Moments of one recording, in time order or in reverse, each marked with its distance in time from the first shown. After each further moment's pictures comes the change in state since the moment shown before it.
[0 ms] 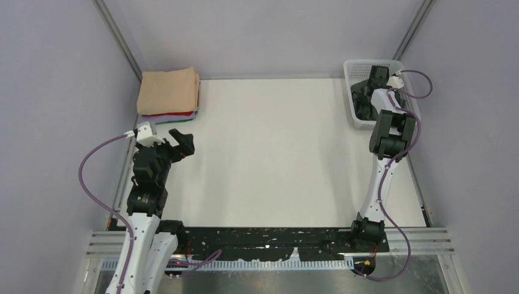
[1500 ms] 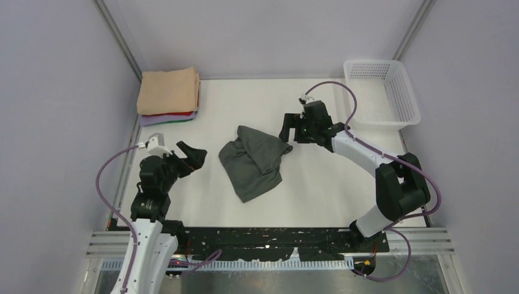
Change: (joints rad) left arm 0.000 -0.102 -0.097 -0.132 0.169 -0.214; right arm 0.650 -0.847 -0.957 0.114 -0.433 -0.467
